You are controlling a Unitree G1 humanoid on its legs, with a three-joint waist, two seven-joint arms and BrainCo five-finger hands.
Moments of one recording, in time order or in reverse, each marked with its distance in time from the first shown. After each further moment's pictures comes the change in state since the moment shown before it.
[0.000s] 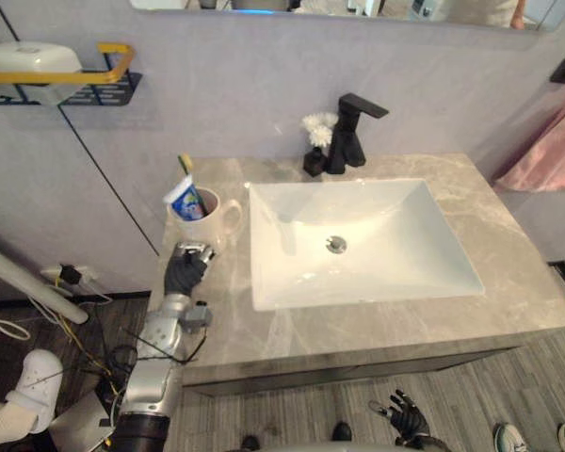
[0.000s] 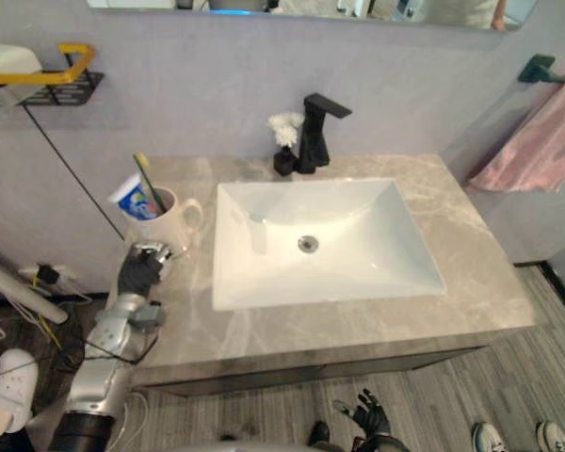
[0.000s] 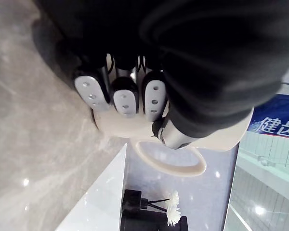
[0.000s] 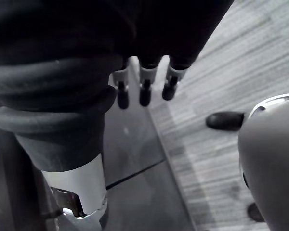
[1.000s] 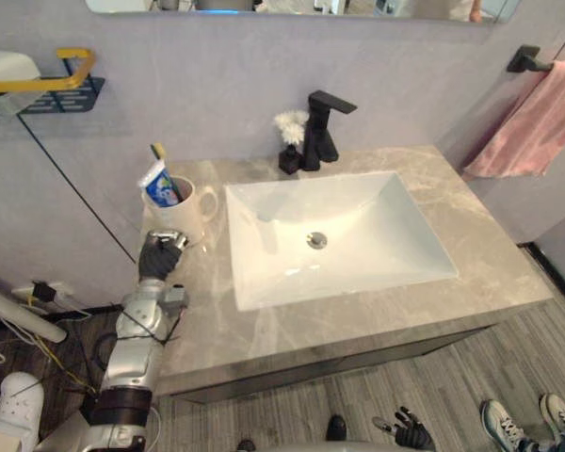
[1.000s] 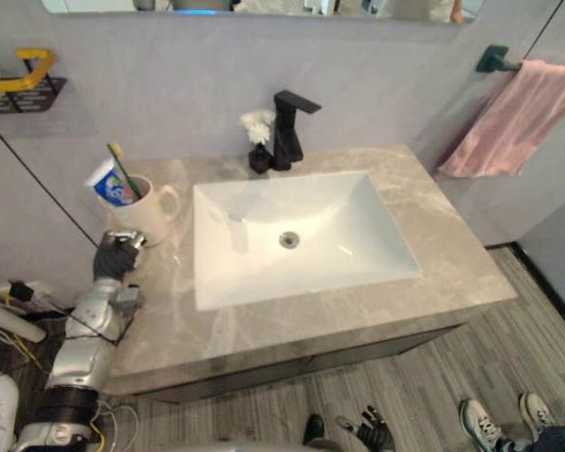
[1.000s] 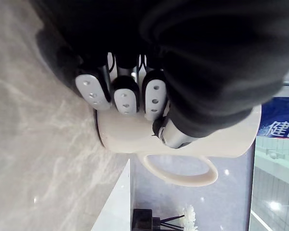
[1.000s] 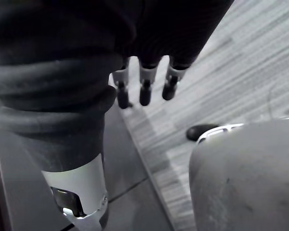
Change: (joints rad) left arm -0.122 0.103 0.060 0.168 0.009 0.003 0.046; right arm 0.063 -0.004 -0.002 0.000 0.000 0.000 -0.001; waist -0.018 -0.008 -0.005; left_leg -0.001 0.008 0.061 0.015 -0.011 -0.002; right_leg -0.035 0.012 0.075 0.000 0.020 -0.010
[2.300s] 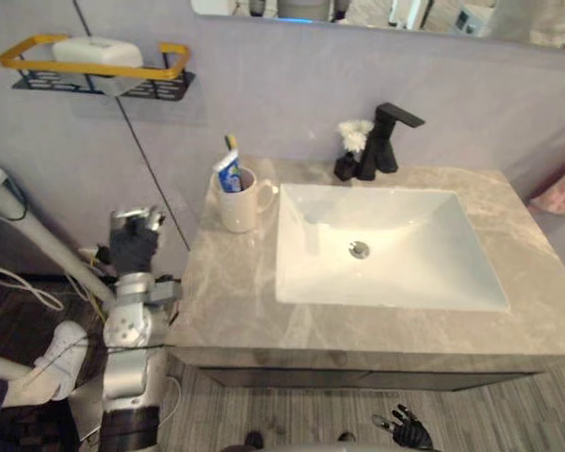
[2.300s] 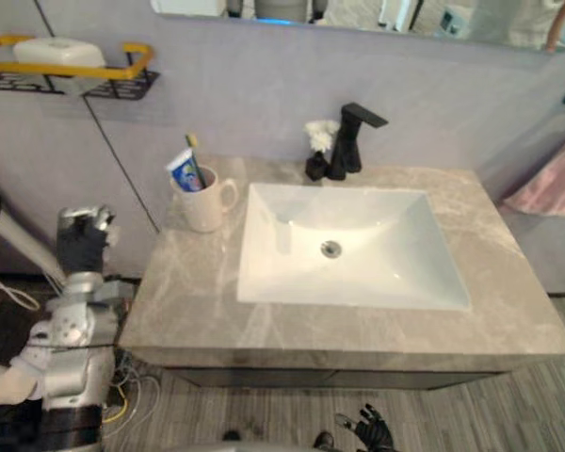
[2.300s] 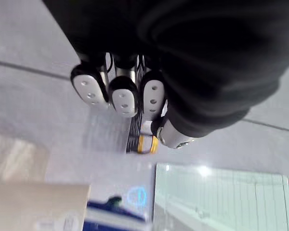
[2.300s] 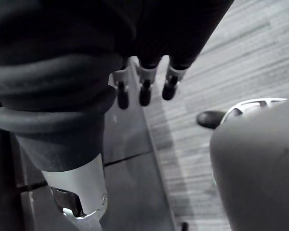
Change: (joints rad) left arm 0.137 -0.160 0.159 -0.384 -0.022 -0.056 0.047; right arm -0.044 -0.009 0.003 0.052 0.009 0.001 0.001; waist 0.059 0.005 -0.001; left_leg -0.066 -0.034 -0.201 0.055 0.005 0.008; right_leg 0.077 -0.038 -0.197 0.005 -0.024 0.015
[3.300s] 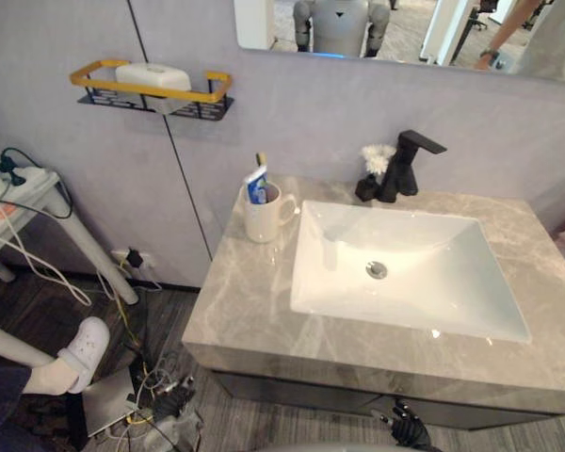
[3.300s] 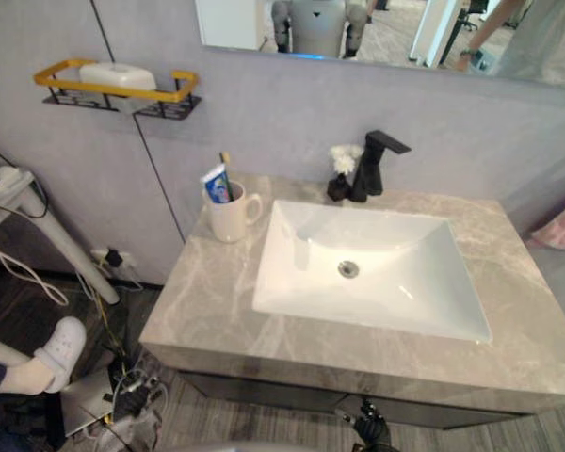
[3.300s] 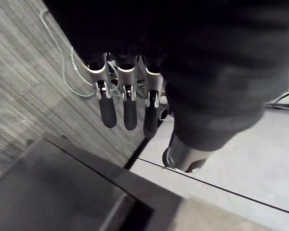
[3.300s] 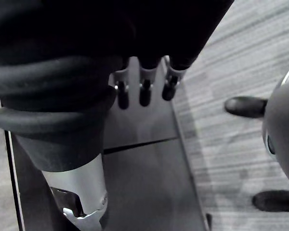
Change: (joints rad) left arm 0.168 -0.195 0.090 0.921 0.058 0.071 -0.027; right arm -0.025 0.033 -0.036 0.002 0.043 -0.001 -0.047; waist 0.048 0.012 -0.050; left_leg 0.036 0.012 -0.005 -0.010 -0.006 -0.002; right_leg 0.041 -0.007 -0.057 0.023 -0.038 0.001
